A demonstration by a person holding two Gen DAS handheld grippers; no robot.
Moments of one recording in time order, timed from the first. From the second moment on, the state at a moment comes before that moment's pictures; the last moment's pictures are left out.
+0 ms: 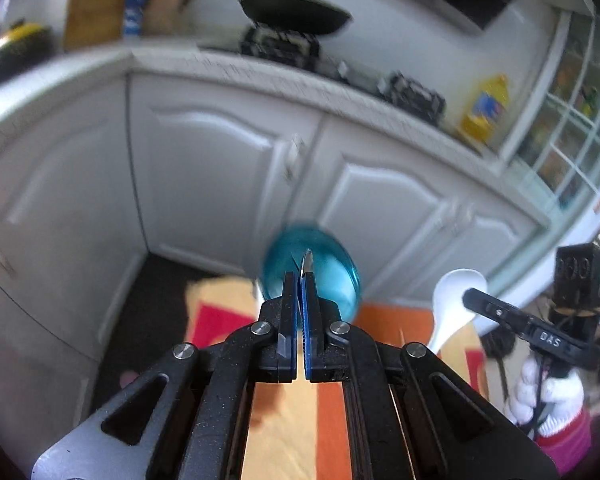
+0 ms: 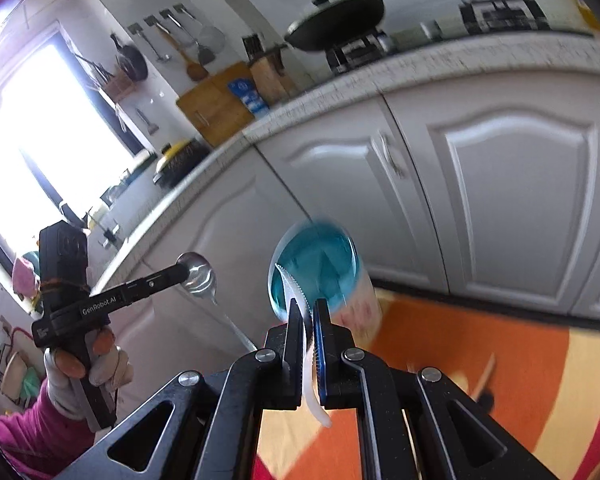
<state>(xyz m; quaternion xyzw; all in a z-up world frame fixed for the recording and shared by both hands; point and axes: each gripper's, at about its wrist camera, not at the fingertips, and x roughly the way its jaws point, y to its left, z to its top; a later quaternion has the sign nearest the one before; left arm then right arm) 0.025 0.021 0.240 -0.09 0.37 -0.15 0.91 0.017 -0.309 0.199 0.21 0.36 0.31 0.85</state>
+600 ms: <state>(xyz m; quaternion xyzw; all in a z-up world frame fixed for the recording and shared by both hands) 0.073 -0.012 0.217 0.02 0.31 -0.03 0.95 0.121 -0.246 0.188 0.17 0.34 0.23 0.90</state>
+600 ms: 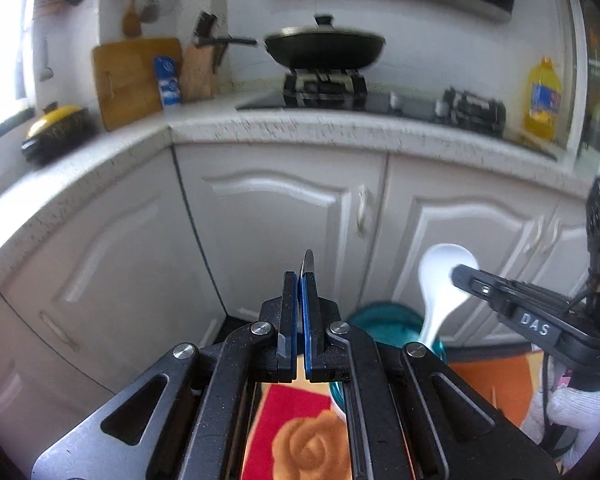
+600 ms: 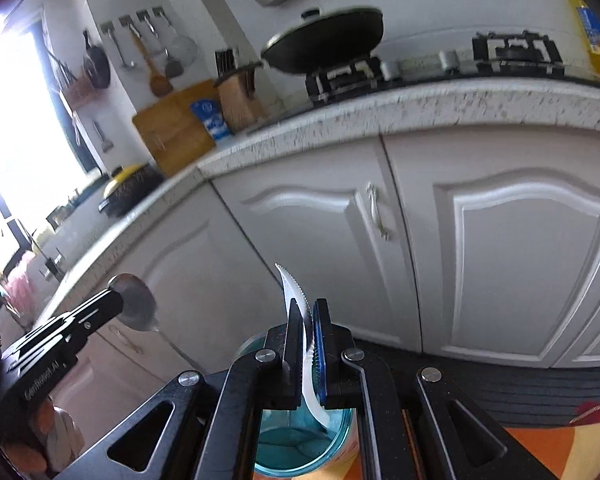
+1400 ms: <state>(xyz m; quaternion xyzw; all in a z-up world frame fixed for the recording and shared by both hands) 0.028 -0.016 0.201 -0.04 0.37 -0.09 0.92 0.063 -0.272 0.169 0.14 0.42 0.24 0.87</state>
